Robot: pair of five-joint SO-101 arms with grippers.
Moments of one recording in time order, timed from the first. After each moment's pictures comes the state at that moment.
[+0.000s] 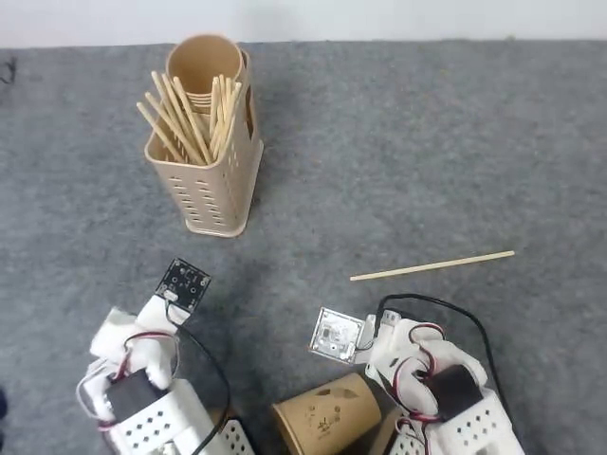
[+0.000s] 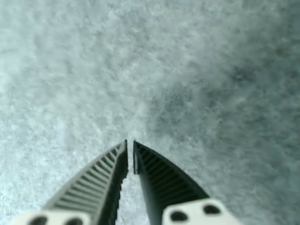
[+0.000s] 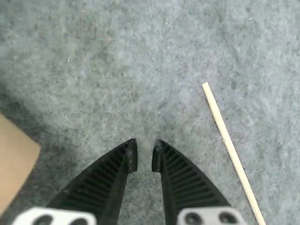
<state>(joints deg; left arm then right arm) -36.9 -99.7 97.2 70.4 -52.2 -32.1 -104.3 95.4 75.5 45.6</state>
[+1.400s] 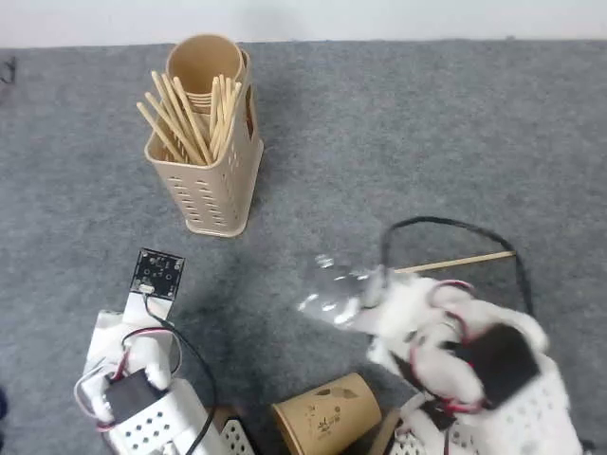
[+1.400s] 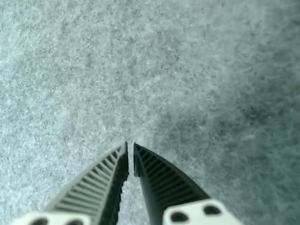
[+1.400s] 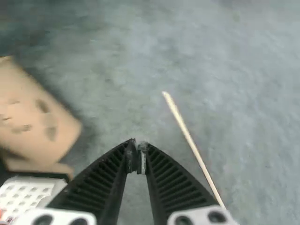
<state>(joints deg) -37.0 -99.7 96.0 69.3 -35.5 -42.7 -58.5 29.5 100.7 37.8</state>
